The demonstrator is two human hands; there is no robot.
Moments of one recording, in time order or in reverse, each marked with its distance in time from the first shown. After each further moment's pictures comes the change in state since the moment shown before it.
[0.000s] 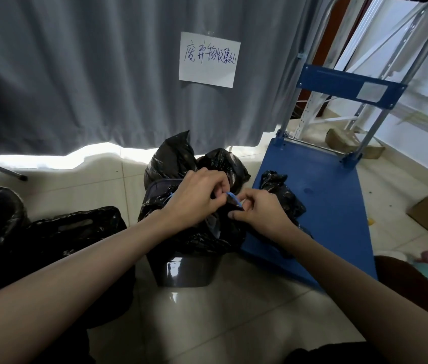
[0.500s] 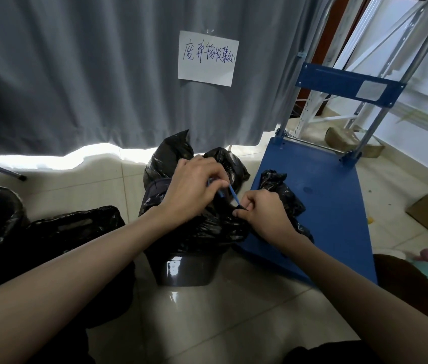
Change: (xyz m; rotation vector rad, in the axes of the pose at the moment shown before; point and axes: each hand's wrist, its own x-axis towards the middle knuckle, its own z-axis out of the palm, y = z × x) left_hand 0.006 0.003 -0.011 0.008 0.151 -0.005; right_hand -0.002 0.006 0.004 -0.075 0.068 0.021
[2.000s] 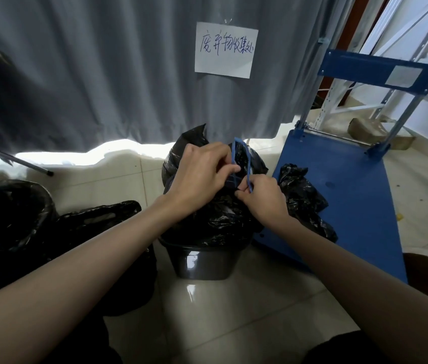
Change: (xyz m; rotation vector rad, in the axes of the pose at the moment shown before) left_hand 0.003 -0.008 -0.023 0.022 0.093 -0.019; right_hand 0.030 -0.029 0.032 -0.029 0.069 0.043
